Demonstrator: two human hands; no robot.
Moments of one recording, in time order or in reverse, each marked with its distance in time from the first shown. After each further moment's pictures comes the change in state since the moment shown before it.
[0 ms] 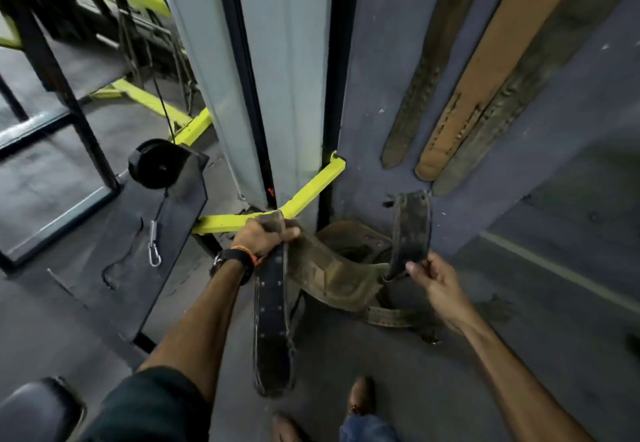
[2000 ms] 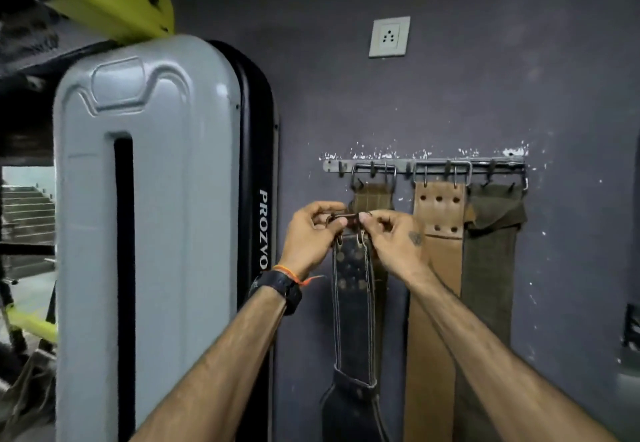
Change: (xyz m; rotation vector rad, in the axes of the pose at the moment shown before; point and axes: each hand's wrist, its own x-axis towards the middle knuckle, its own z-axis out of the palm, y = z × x) left_hand 0.012 0.690 -0.187 -0.585 0.192 1.285; right_hand 0.312 -0.616 -0.163 -0.304 0.642 -0.984
